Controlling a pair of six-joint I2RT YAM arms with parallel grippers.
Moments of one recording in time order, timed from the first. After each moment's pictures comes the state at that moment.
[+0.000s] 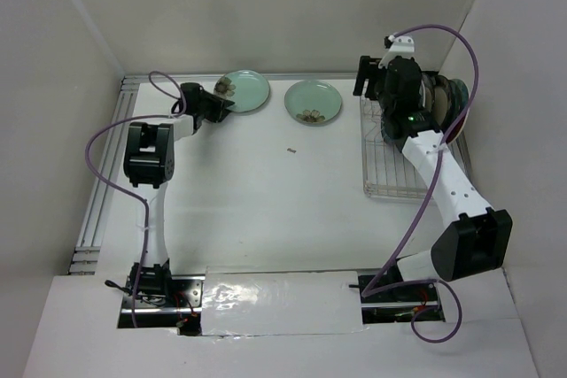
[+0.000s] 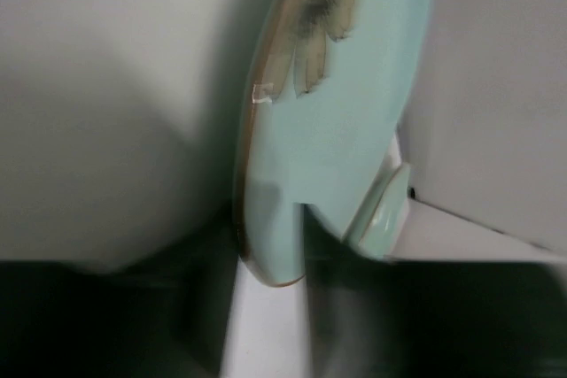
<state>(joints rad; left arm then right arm) -0.04 2.41 1.68 0.20 0.29 -1.25 0.21 1.39 1.31 -0.11 0.20 0.09</state>
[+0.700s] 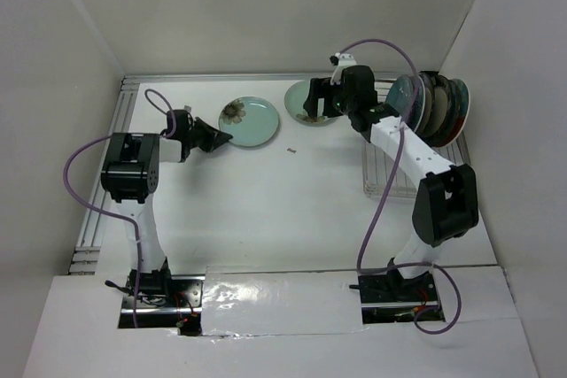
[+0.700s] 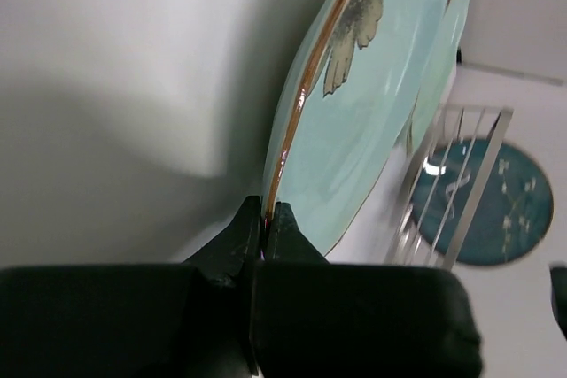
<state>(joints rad) 0.00 2.13 1.16 0.38 0.52 -1.08 0.33 1.63 1.36 -0.14 -0.12 0.18</state>
